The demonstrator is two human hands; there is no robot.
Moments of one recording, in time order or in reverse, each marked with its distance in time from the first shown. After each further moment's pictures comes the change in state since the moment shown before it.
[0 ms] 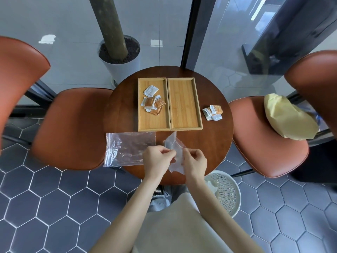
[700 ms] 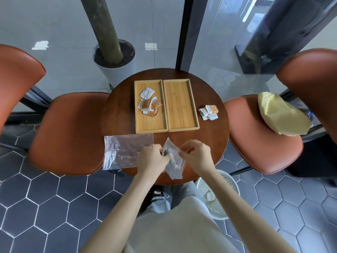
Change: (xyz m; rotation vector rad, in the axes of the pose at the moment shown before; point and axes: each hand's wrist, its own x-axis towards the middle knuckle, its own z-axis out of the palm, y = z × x) left_hand 0.008 0.008 -0.017 0.499 -0.155 0.101; right_hand 0.027 -0.020 -0.029 -0.546 -0.314 -0.594
